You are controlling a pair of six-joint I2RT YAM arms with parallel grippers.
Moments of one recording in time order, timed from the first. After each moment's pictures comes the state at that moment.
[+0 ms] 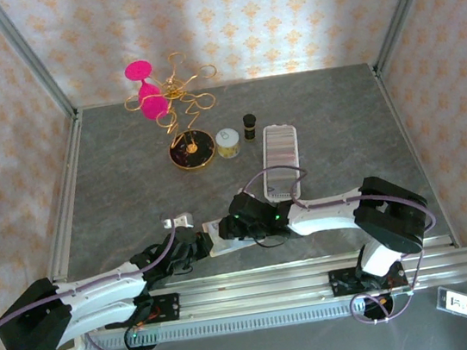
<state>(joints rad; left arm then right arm) -0.85 0.99 0.15 0.07 -0.14 -1.07 1.07 1.60 0.77 -0.04 -0.05 1.07</state>
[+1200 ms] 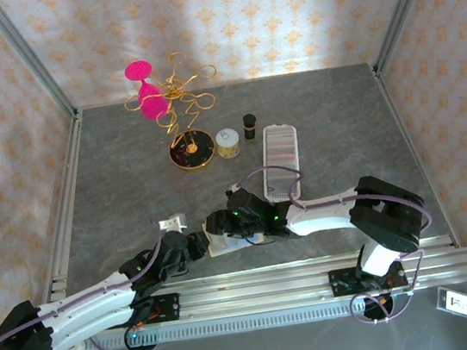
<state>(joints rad) -0.85 0.77 0.11 0.00 -0.18 -1.07 1.07 1.62 0.76 0.19 -0.12 1.16</state>
